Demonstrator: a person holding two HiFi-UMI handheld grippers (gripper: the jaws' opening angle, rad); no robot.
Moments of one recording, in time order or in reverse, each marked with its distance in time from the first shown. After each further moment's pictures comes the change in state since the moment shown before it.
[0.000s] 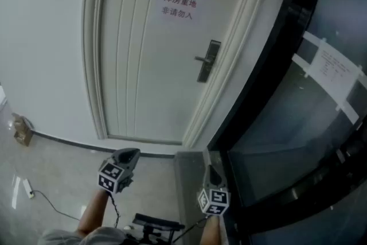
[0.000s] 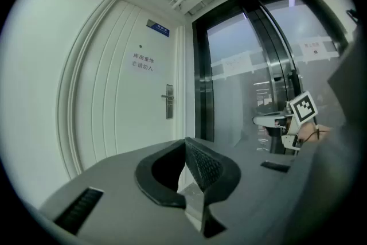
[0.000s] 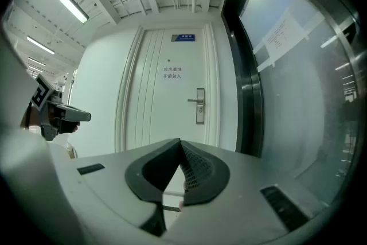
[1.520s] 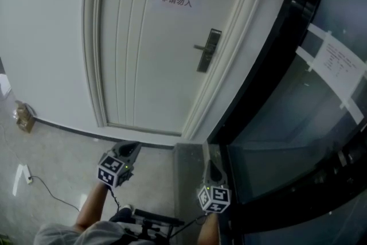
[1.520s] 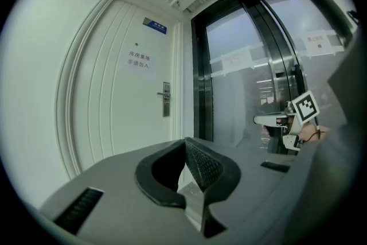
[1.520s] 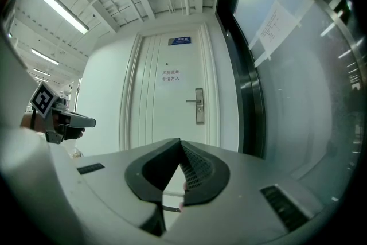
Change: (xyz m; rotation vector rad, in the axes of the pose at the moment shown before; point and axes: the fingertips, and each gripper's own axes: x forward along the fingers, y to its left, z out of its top) left arm 0.022 -0.051 -0.005 0.001 0.020 0.031; right arm -0.014 -0.045 -0.013 0.052 -0.018 0.068
